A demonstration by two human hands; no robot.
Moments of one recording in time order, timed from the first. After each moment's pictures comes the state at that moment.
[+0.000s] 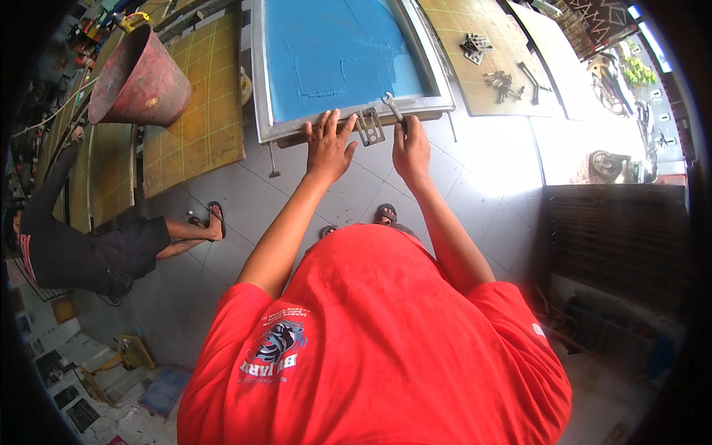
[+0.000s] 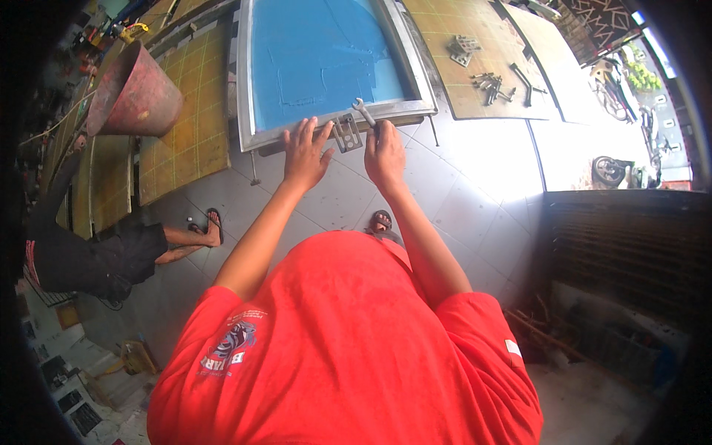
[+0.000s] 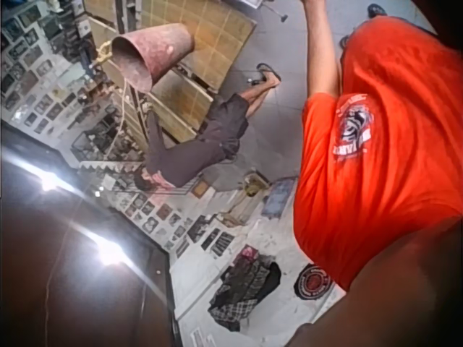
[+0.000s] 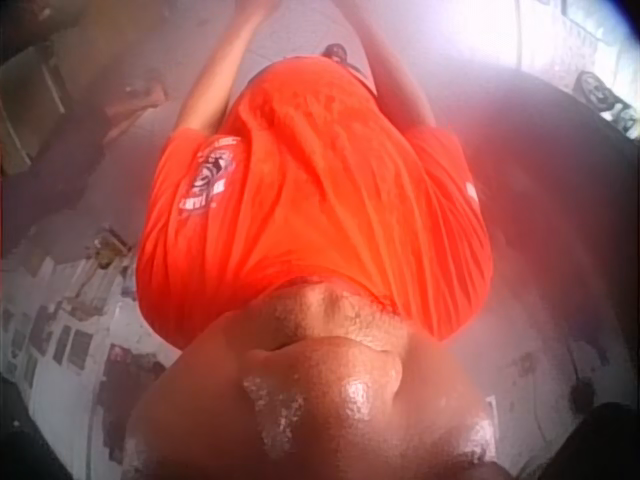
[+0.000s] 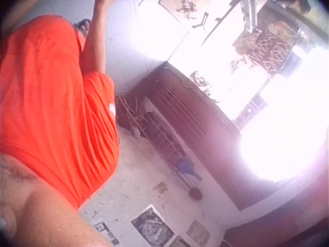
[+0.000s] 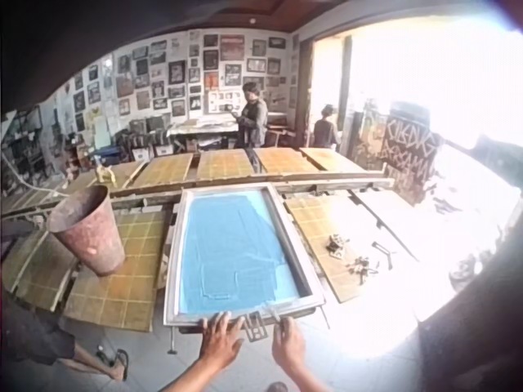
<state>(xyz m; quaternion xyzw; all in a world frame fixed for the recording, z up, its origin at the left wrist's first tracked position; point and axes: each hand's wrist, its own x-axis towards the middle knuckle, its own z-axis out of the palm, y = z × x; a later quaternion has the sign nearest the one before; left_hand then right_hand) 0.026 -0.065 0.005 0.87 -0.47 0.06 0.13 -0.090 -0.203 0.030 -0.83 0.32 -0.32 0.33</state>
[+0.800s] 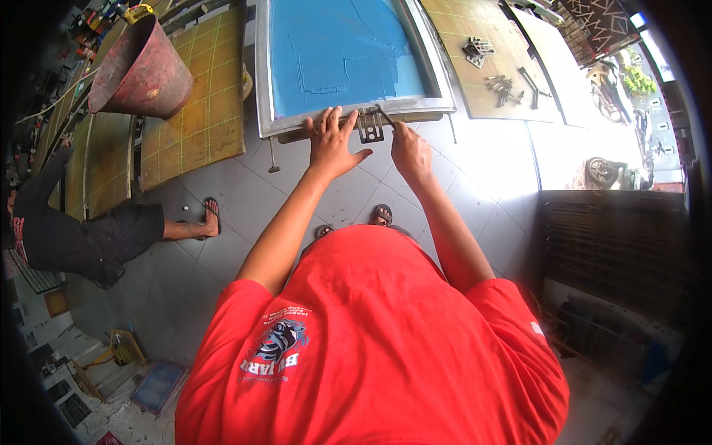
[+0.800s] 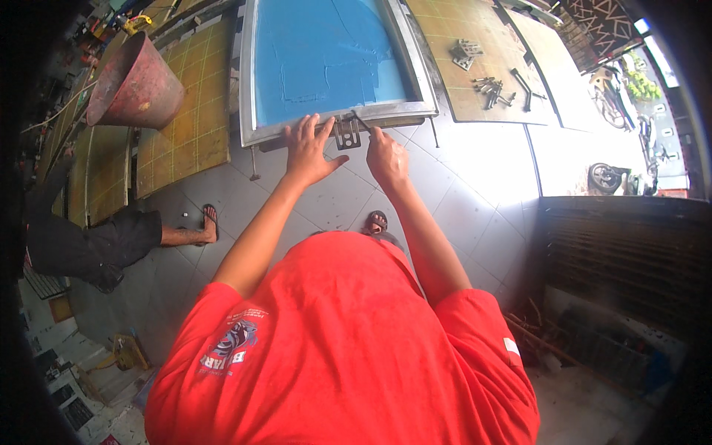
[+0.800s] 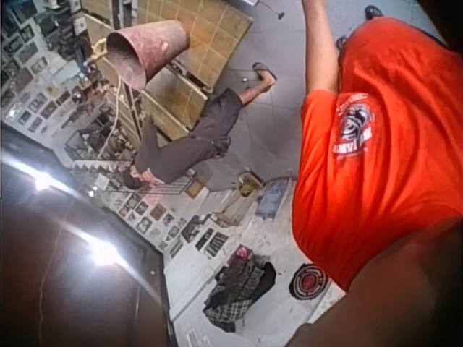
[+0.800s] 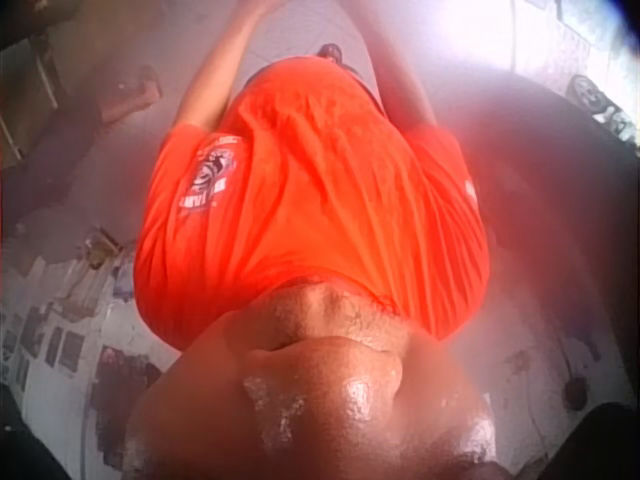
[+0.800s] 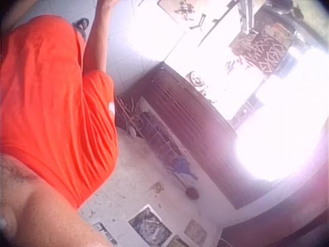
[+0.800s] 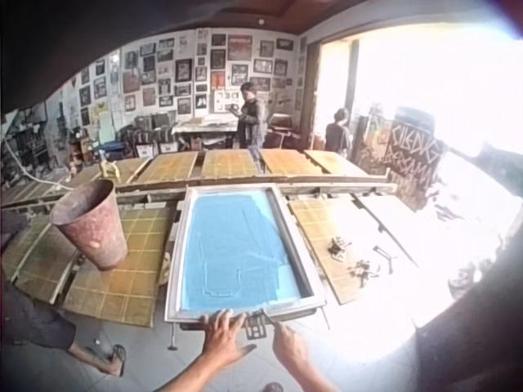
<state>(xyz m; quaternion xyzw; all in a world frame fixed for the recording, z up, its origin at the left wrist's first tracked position) 0.020 -0.071 0.017 0.87 -0.46 0.04 0.16 -0.098 -0.220 0.011 -0.93 0.28 -0.14 0.18</state>
